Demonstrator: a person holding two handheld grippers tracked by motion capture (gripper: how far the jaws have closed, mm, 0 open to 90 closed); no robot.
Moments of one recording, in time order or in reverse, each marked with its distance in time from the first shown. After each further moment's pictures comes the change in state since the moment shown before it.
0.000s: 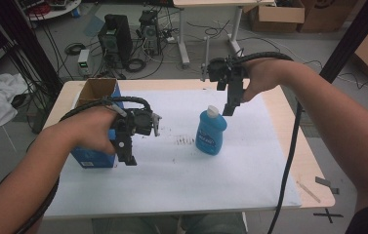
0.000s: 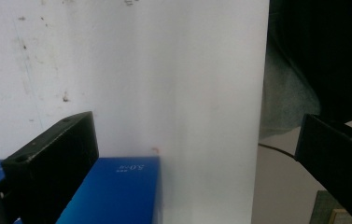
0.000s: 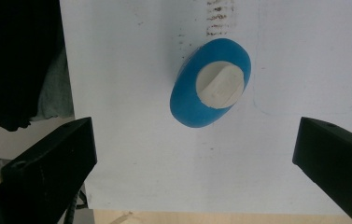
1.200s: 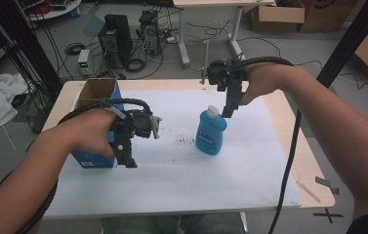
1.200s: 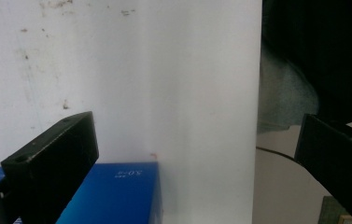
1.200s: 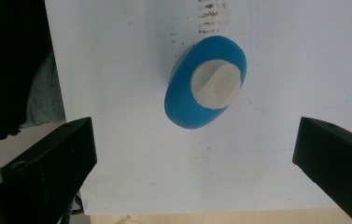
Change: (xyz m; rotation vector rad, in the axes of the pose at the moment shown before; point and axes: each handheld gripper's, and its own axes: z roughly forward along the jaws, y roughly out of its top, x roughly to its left) left arm -0.008 0.001 -0.001 -0.018 0.015 0.023; right arm 0.003 0.000 0.007 -0.002 -0.040 0.030
